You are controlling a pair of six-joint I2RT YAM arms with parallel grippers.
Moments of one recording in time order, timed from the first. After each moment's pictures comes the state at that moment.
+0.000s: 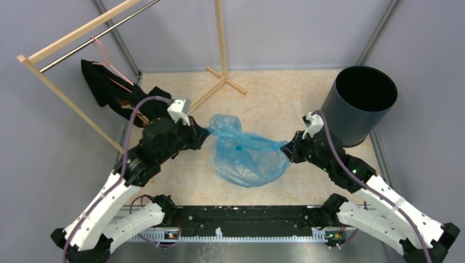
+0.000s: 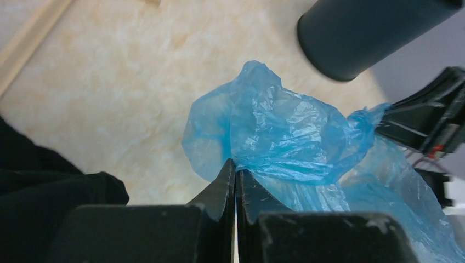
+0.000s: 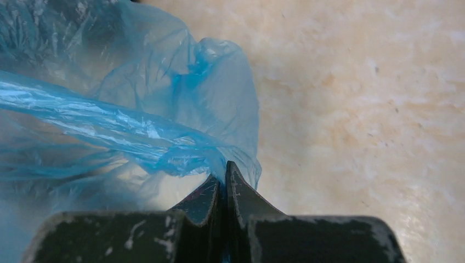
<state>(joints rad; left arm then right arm) -0.67 0.73 1.04 -0.53 -0.03 -0.46 0.76 0.64 0.76 -0.46 0.09 0.55</state>
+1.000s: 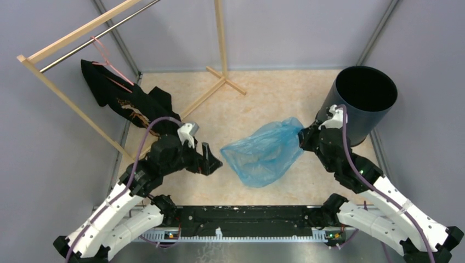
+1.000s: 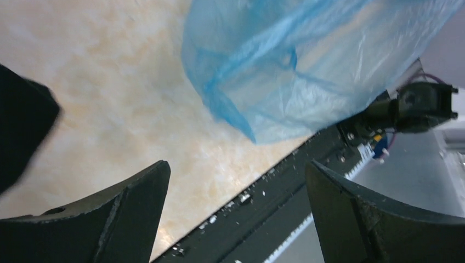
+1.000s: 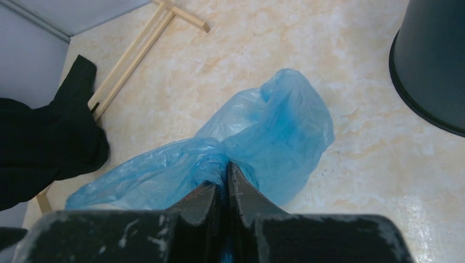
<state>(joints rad) -0.67 0.71 0.90 -0.70 0.13 -0.46 0.76 0.67 0.82 -0.54 0.52 0.66</state>
